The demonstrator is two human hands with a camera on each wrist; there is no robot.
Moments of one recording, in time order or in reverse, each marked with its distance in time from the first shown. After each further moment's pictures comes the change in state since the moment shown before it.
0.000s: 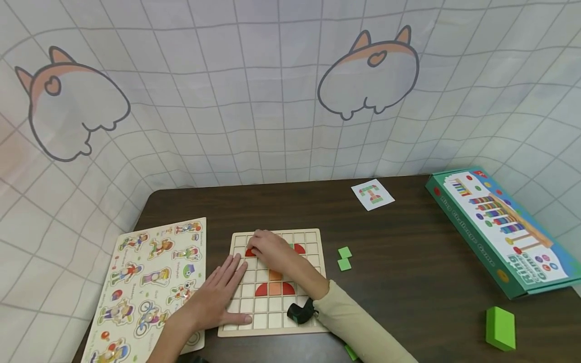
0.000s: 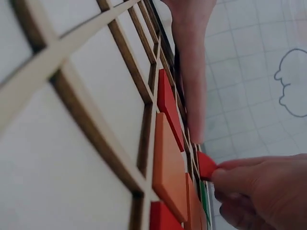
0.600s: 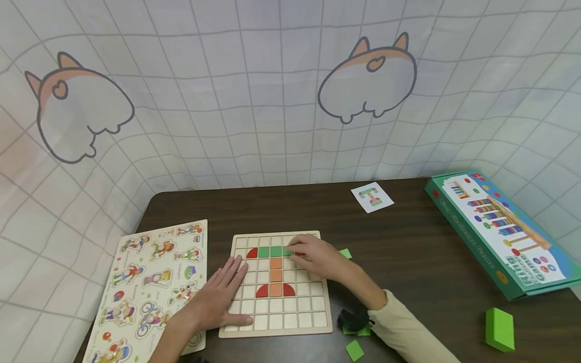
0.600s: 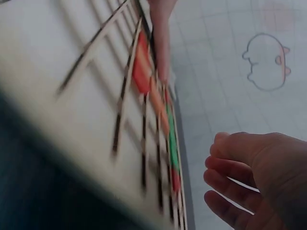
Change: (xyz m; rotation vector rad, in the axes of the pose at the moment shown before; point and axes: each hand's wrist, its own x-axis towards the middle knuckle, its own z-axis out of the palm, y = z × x) left_hand 0.000 0.004 -0.003 -0.023 -0.004 0.010; right_hand -0.081 0.054 -0.040 0.171 0.054 -0.084
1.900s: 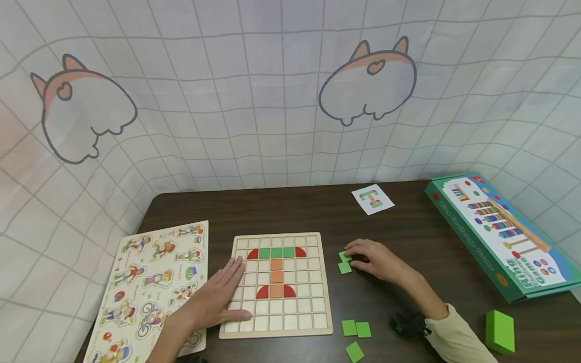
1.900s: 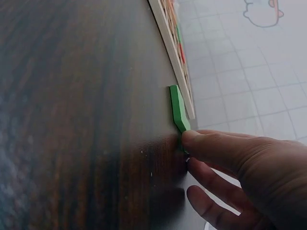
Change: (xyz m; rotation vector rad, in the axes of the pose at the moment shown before) left_hand 0.001 -0.008 0.000 -0.020 -0.032 -0.029; right_hand -0.089 0.079 -0.036 -0.071 -0.014 0.077
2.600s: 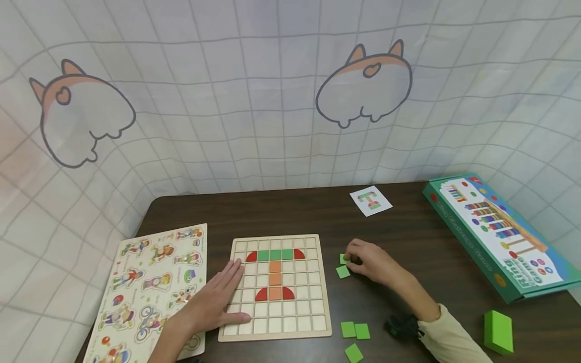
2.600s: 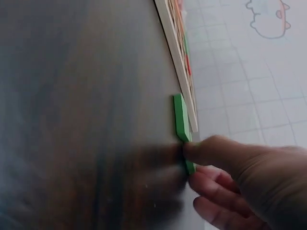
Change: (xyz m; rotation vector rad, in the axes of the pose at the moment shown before) left_hand 0.000 0.003 0.000 -0.004 0.004 -0.003; right_hand 0.005 -0.012 0.004 -0.061 0.070 0.069
